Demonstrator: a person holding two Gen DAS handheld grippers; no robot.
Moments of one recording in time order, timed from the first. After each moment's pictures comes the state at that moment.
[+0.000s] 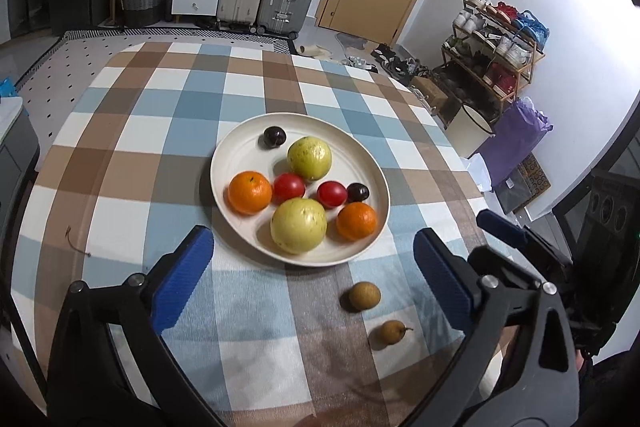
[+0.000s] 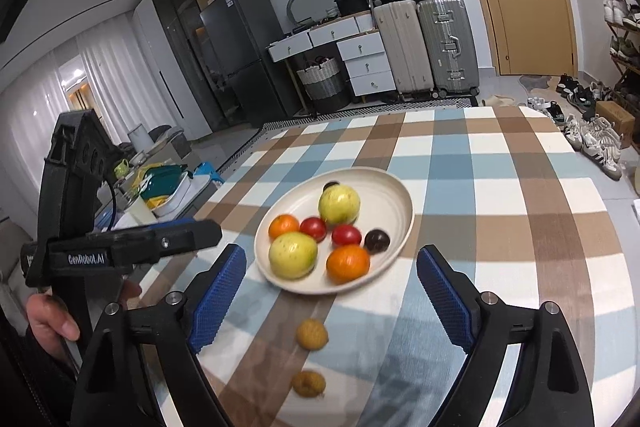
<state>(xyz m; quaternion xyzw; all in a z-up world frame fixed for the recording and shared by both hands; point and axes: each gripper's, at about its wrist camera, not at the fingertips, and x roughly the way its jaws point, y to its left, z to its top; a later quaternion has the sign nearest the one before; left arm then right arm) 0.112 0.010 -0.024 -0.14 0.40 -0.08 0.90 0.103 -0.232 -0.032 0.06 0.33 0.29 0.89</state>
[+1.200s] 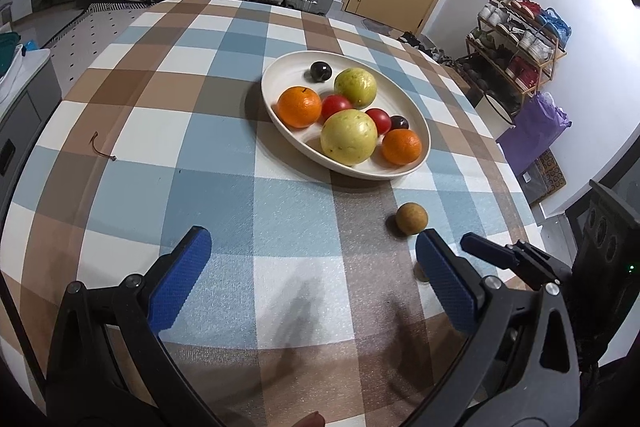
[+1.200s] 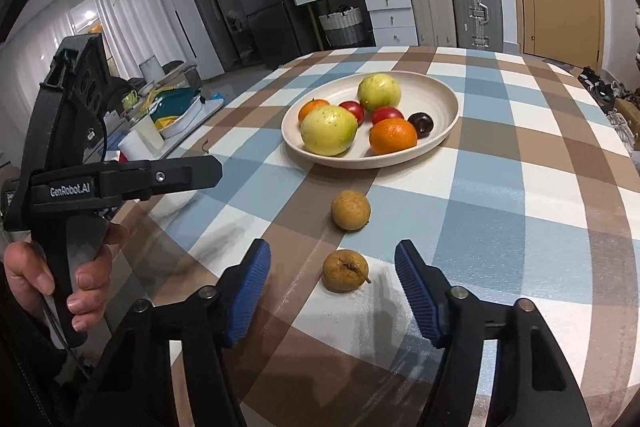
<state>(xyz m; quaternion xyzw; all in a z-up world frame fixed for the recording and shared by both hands) 0.061 0.029 -0.080 -0.15 0.43 -0.05 0.89 0.054 -0.200 -0.099 -0.02 0.40 0.32 0.86</state>
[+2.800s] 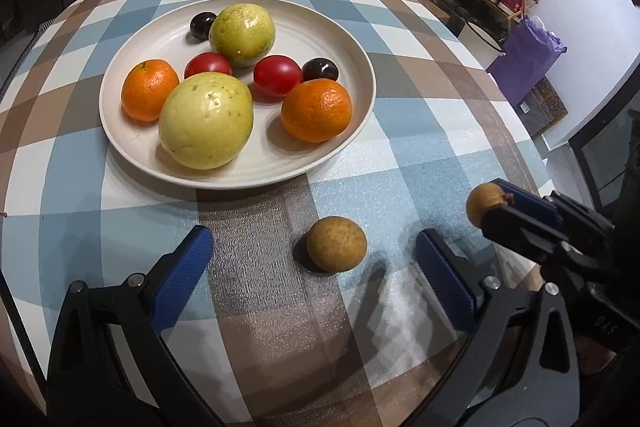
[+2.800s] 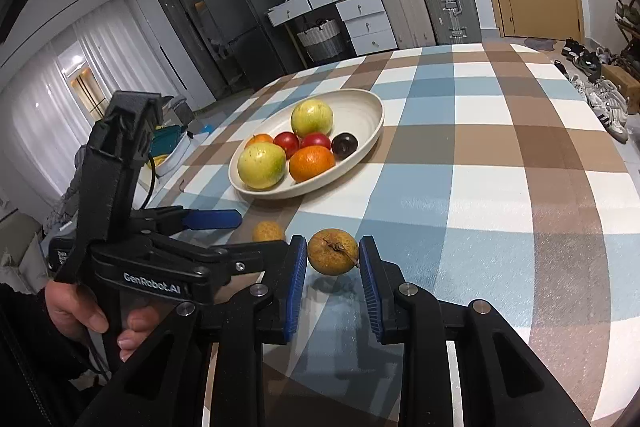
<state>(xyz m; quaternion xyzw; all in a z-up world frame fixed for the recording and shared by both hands) 0.143 -0.080 -0.123 -0.06 0.51 -0.10 0.85 0.093 -0.272 -0.092 0.06 0.39 0.31 0.87</state>
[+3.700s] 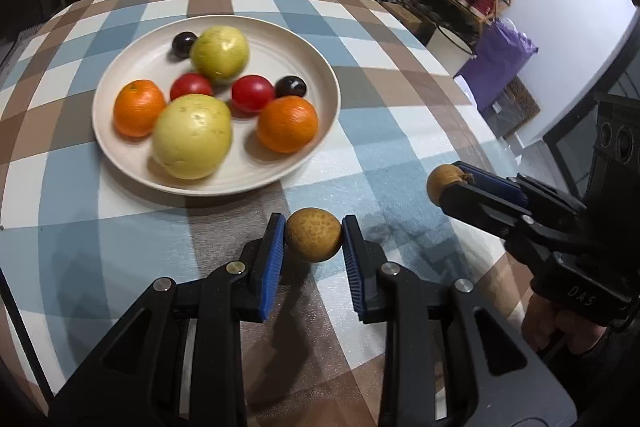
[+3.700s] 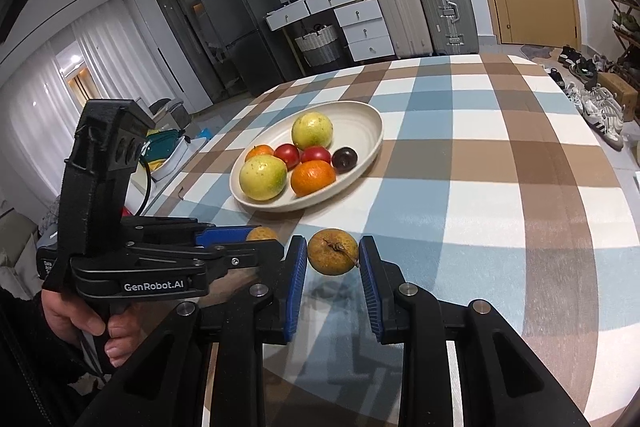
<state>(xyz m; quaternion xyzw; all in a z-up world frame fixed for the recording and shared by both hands) 0.128 -0.071 -0.101 -0.08 0.49 -0.16 0.85 0.097 -0.266 -0.078 0.05 0.39 0.30 0.87</state>
